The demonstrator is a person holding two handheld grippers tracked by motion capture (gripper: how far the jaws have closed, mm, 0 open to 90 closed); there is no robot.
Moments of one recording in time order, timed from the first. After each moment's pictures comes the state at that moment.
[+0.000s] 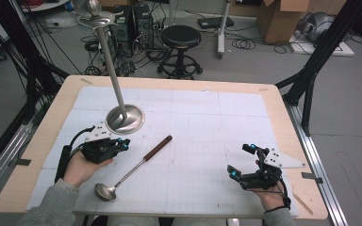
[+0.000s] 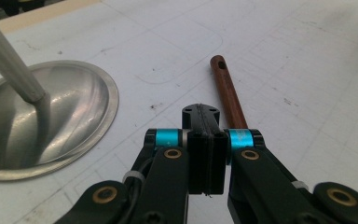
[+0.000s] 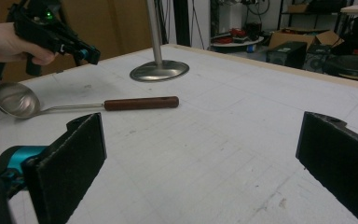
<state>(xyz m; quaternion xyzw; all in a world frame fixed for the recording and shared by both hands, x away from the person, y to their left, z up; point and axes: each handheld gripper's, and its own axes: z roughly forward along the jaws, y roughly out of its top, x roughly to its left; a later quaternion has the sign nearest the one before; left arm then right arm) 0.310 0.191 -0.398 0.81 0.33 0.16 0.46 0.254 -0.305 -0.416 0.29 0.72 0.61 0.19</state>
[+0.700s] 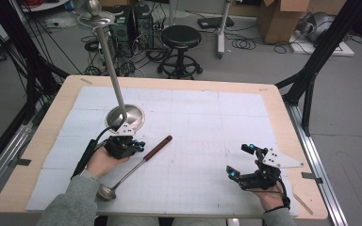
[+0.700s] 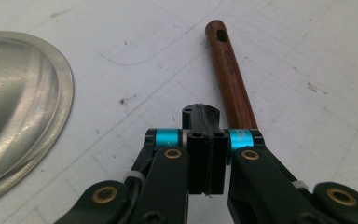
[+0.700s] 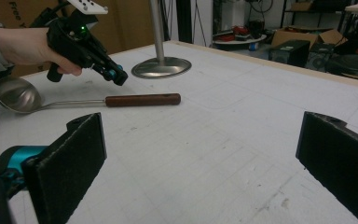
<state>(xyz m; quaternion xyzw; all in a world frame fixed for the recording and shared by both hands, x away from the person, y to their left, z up) 0.338 0.147 -0.425 0.85 0.33 0.13 0.39 0.254 -0.303 -0.417 0.28 0.72 0.60 0.18</state>
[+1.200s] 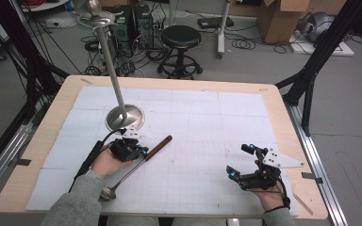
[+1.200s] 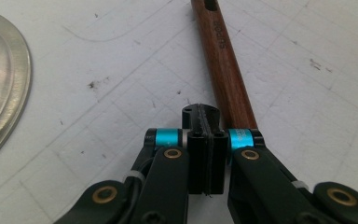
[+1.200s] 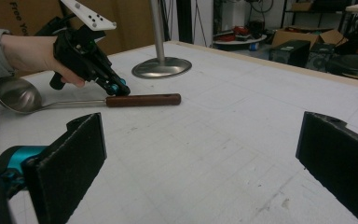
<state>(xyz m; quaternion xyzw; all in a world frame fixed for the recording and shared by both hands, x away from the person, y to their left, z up) 0.339 0.136 -0.438 0.86 0.32 0.10 0.37 0.254 -0.303 -0.417 0.28 0.72 0.60 0.18</state>
